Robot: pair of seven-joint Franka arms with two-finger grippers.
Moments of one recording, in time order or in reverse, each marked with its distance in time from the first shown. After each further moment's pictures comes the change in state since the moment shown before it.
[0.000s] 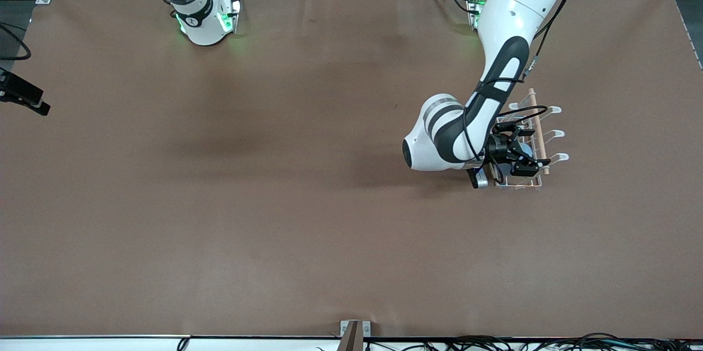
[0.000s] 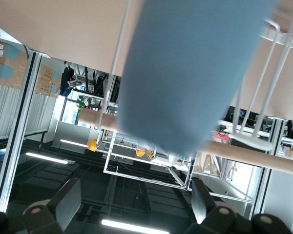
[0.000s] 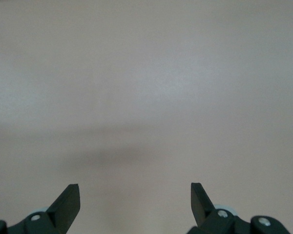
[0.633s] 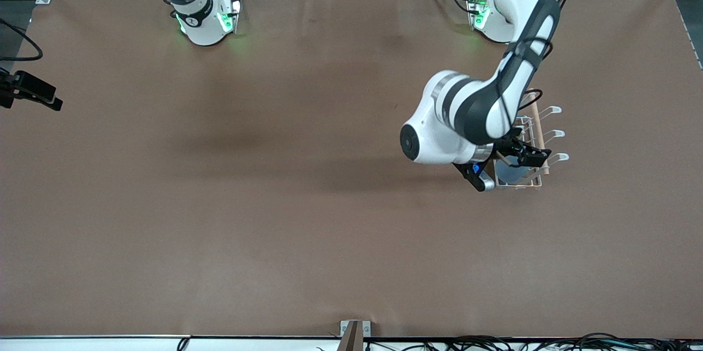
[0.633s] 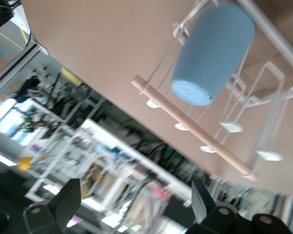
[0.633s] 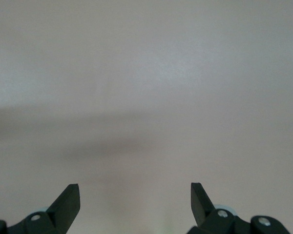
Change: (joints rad) left arm 0.000 -0.124 -0.023 0.221 -0.226 -0.001 -0.262; right arm 0.024 0.000 -0.029 -0.014 0.000 -0.044 0.000
